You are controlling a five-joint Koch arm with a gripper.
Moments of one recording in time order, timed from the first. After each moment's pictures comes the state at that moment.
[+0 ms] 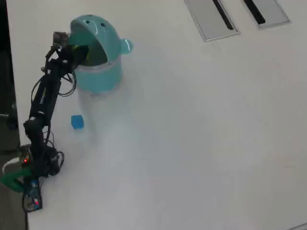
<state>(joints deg) -53.4 79.9 54.3 46.6 -103.9</state>
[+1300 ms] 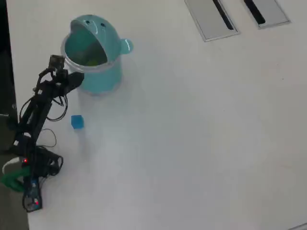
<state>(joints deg) -50.7 106.5 90.3 50.9 -103.4</state>
